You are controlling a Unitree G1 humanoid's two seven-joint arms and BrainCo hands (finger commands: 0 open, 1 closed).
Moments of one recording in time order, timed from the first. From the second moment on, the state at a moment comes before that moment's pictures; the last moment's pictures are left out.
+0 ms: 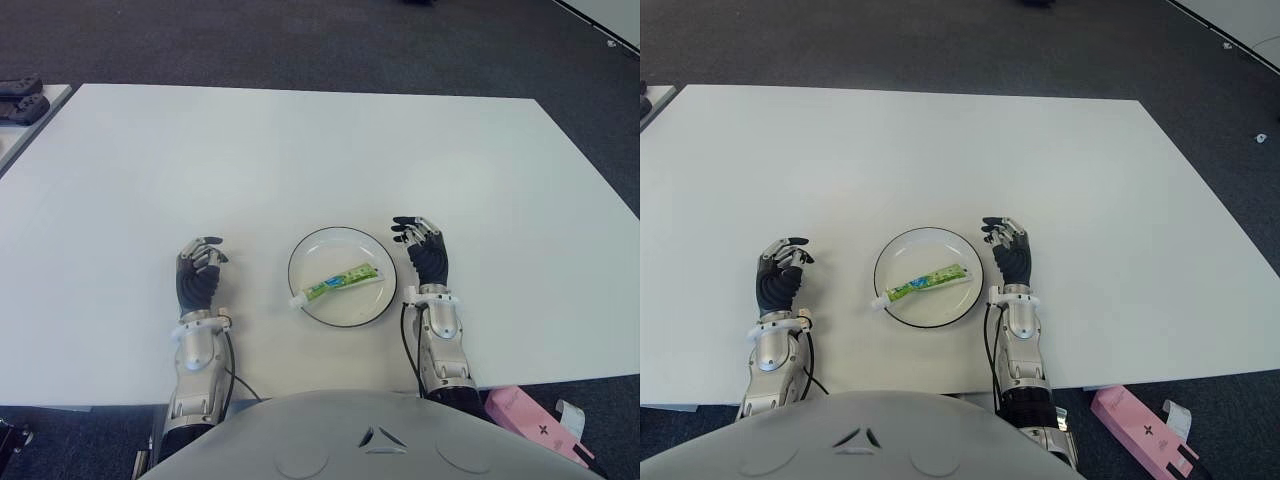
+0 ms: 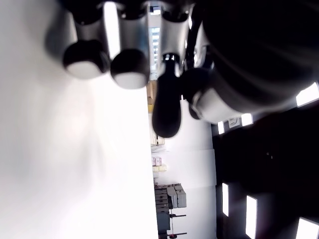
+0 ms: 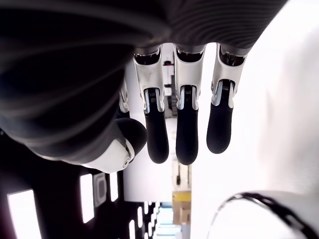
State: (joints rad) left arm 0.36 -0.07 0.10 0.10 0.11 -0.29 0.23; right arm 0.13 0.02 -0.02 0.23 0.00 -0.32 -0.08
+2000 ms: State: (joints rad) left arm 0.36 -0.05 0.09 0.08 0.10 -0.25 0.21; right arm 0.20 0.02 -0.01 0.20 -0.04 -0.28 -0.04
